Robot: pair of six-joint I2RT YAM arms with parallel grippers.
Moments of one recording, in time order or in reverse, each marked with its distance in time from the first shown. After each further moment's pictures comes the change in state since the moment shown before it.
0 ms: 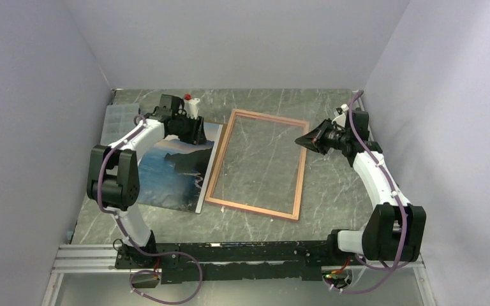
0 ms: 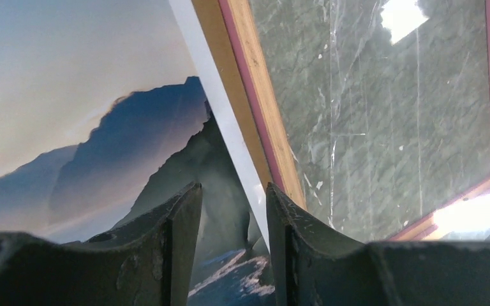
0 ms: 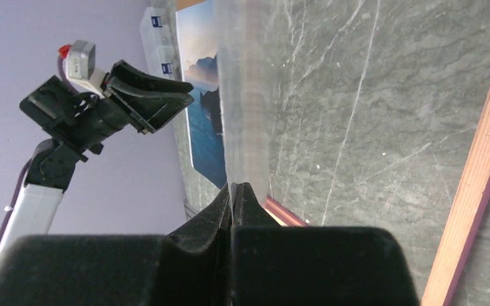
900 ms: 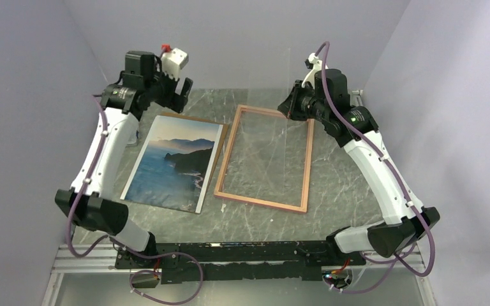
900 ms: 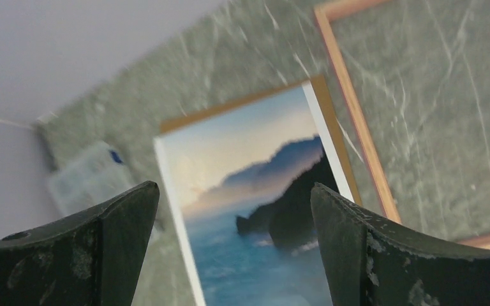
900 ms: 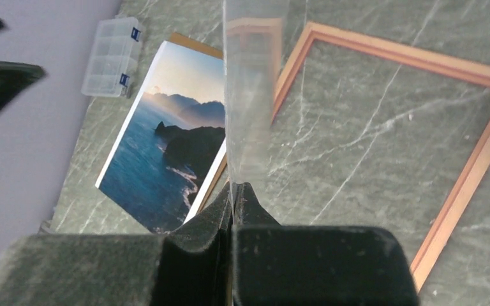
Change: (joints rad) left arm -0.053 -0.242 0.578 -0.397 -0.415 0.256; right arm 0.485 0.071 0.671 -0.345 0.609 -0.375
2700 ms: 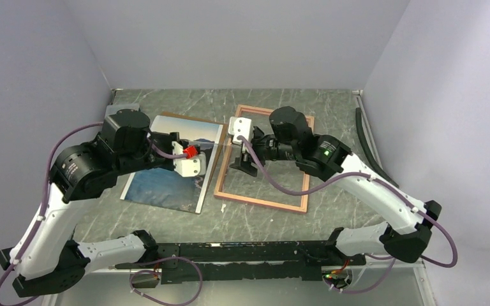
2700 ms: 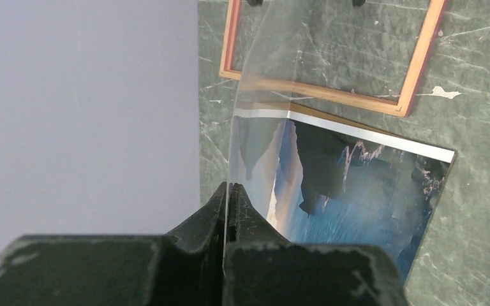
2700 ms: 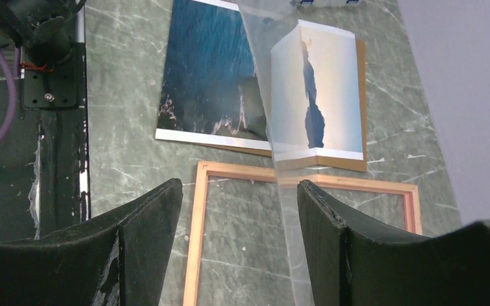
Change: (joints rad) left arm -0.540 -0.455 -0.139 -0.359 -0.006 0.690; right arm 0.482 -0.089 -0.147 0.060 -0.236 -0.870
